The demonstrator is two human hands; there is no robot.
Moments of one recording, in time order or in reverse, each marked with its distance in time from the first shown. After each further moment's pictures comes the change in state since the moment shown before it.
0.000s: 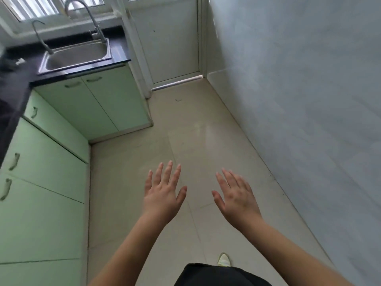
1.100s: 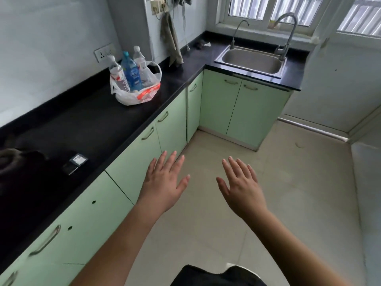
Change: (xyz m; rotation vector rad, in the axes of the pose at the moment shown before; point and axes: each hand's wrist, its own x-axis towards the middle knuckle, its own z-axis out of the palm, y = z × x) left_hand -0.080 -0.342 -0.042 -0.124 0.148 -0.678; right_hand 0.180 -0.374 0.044 -0.126 -0.080 -0.771
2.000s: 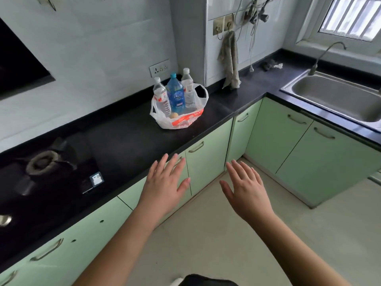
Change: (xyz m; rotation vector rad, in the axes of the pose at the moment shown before) left_hand 0.194 -0.035 -0.034 0.062 0.067 -0.369; right_hand 0.288 0.026 -0.013 0.113 -0.031 -0.382
